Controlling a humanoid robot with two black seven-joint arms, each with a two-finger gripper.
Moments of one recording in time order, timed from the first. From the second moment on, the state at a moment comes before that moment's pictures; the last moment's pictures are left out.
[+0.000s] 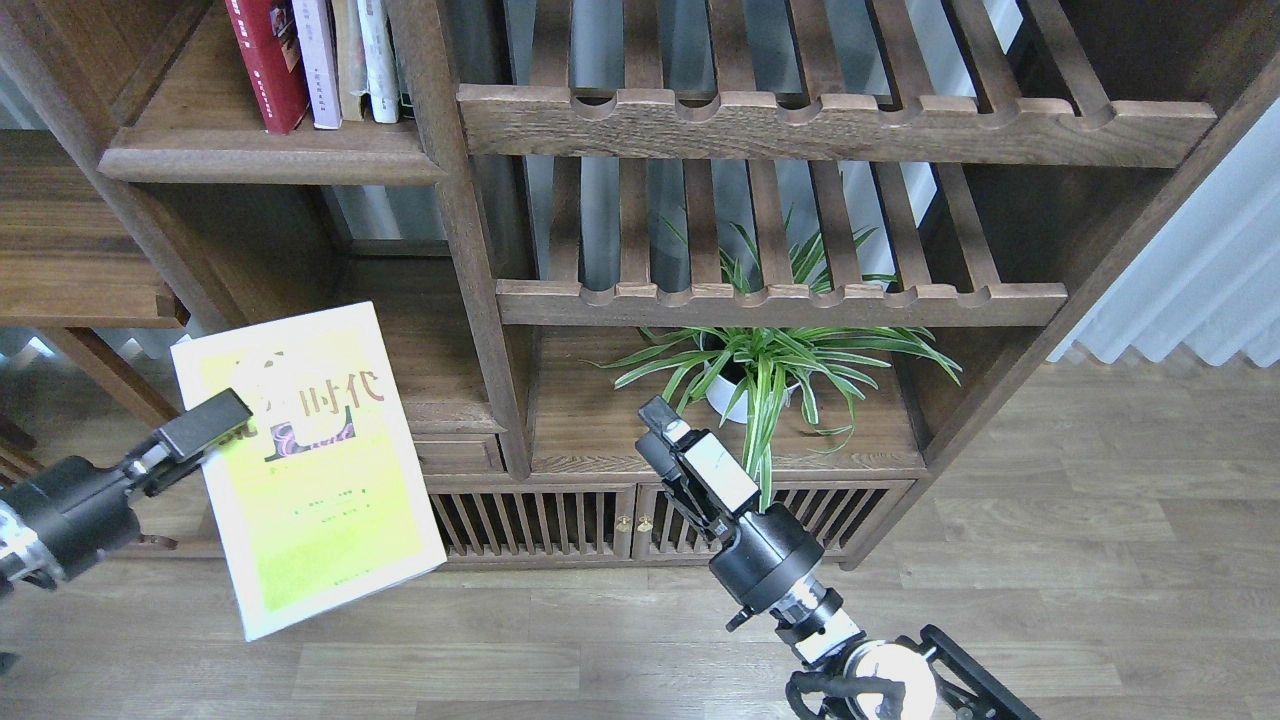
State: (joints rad) left arm -0.08 0.99 -1.00 -1.38 -0.30 -0.49 0.16; right arm -0.06 0.01 0.97 1.37 0.03 0.52 -0.06
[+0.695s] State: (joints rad) left arm -0.09 1.32 -1.32 -1.38 -0.29 -0.49 0.21; right arm -0.01 0.02 0.97 1.35 0.02 0.52 -0.06
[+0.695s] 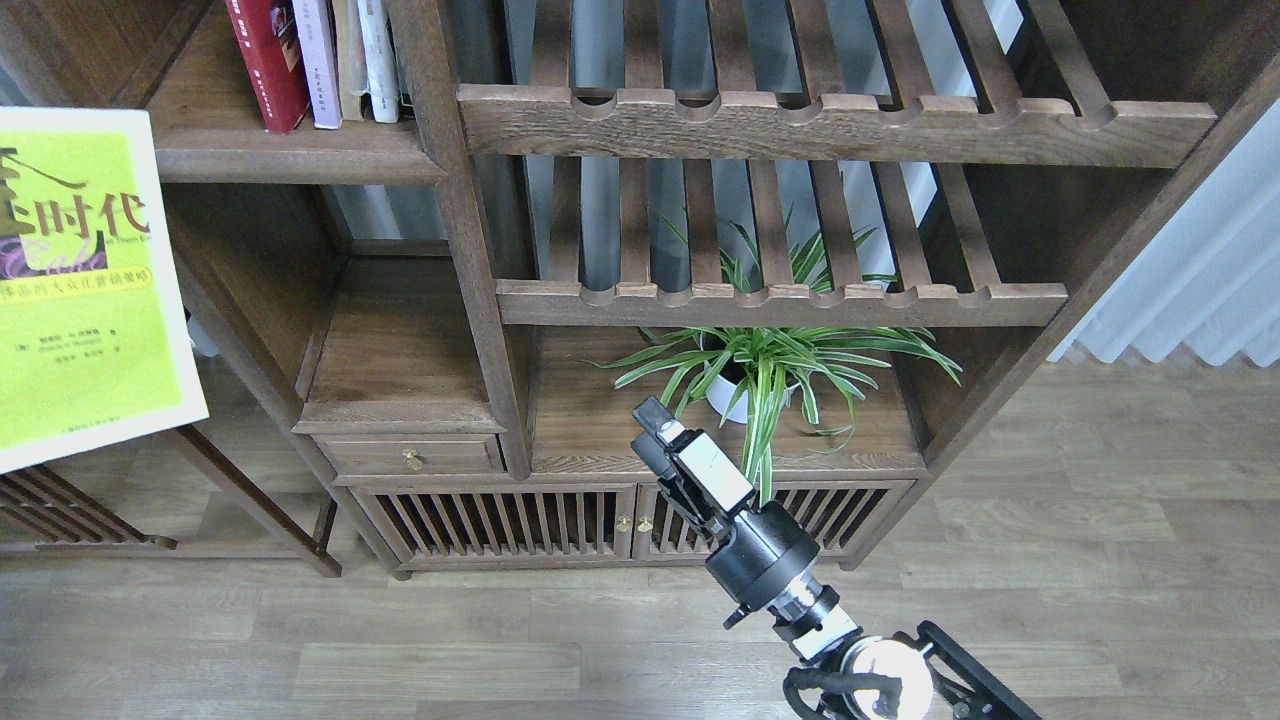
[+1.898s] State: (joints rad) left arm -0.66 1.21 -1.23 -1.31 -0.01 -0.49 0.31; right arm 0.06 0.01 0.96 1.30 0.03 0.52 -0.06
